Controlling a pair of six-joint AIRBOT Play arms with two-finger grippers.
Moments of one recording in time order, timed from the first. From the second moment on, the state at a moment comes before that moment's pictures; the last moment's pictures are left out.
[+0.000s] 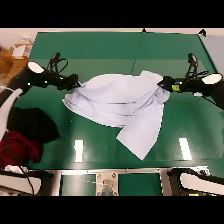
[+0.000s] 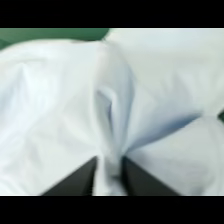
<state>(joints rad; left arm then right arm) -0.05 -1.62 1.30 0.78 -0.87 -1.29 -0.16 -1.36 1.04 -0.80 0.77 1.21</state>
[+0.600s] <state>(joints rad) 0.22 -1.70 1.55 0.71 -1.17 -1.18 -0.53 -1.14 0.82 -0.94 1.18 1.35</state>
